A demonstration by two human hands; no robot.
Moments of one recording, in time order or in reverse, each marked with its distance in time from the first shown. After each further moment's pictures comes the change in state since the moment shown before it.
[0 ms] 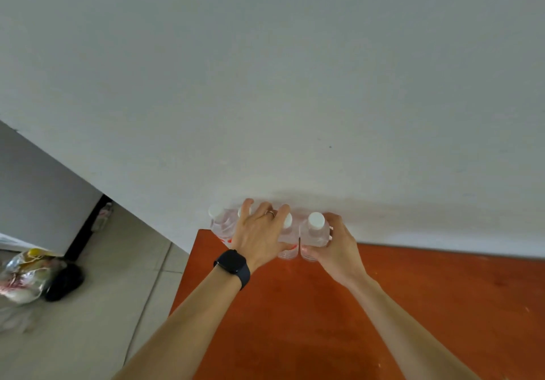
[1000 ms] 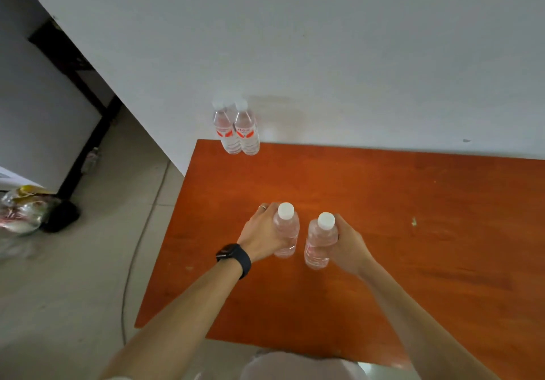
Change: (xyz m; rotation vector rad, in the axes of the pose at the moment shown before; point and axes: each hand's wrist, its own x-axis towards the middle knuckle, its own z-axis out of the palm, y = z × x) left_hand -0.261 0.125 -0.003 -0.854 -0.285 -0.254; right_hand -0.297 0.046 -0.035 -0.074 -0.210 0.214
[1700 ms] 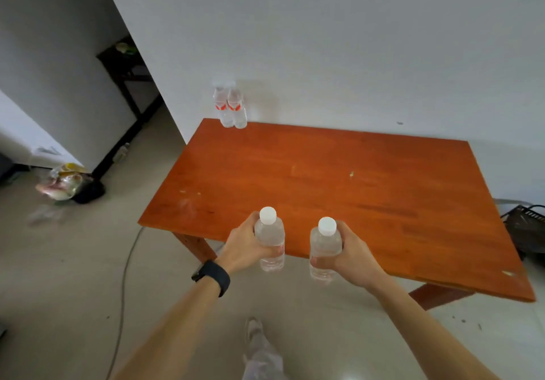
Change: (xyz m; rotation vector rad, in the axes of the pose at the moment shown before) left_hand -0.306 0.132 0.145 -0.298 0.123 -0.113; right_hand -0.318 0.139 -0.077 -0.008 -0.017 -0.180
